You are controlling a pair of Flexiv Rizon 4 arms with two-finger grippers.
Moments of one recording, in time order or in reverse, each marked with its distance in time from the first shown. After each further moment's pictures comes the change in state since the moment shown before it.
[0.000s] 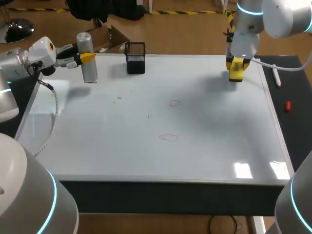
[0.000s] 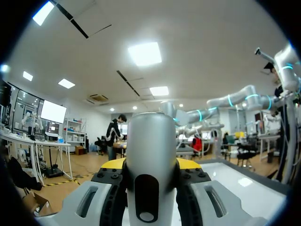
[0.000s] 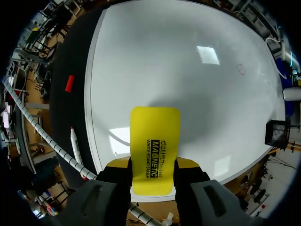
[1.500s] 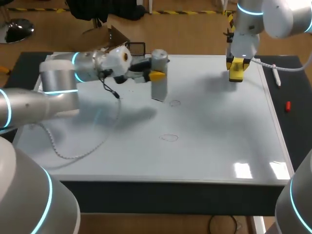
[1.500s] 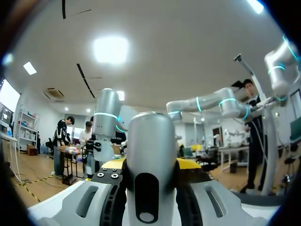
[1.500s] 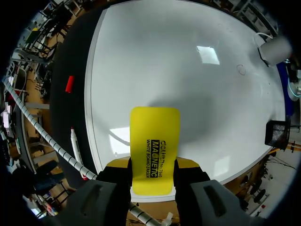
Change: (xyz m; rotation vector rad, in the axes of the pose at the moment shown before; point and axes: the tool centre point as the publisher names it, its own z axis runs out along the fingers) left arm 0.169 0.038 0.217 0.094 0.453 -0.122; right arm 0.000 0.001 0.000 0.001 0.000 0.000
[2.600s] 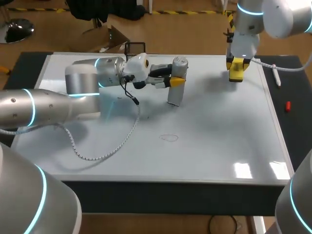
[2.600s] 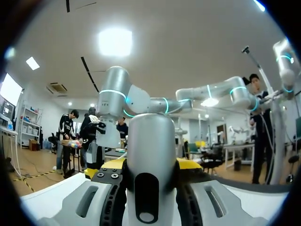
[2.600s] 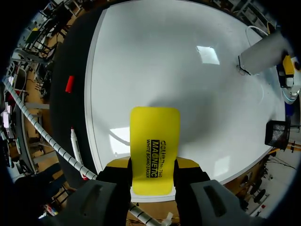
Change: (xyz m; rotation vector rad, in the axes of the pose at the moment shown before) left arm -0.036 0.058 0.036 -0.033 -0.042 -0.010; right arm 0.000 0.000 0.000 0.000 0.000 0.000
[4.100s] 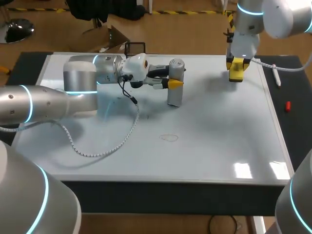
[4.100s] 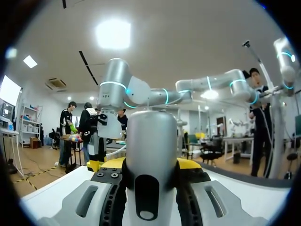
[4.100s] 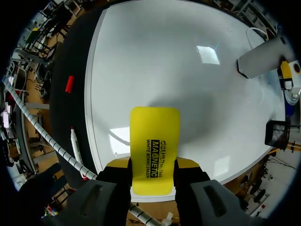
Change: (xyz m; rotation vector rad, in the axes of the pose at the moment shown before) left arm -0.003 0.014 -0.011 -0.088 0.004 0.014; right arm 0.000 0.000 0.000 0.000 0.000 0.000
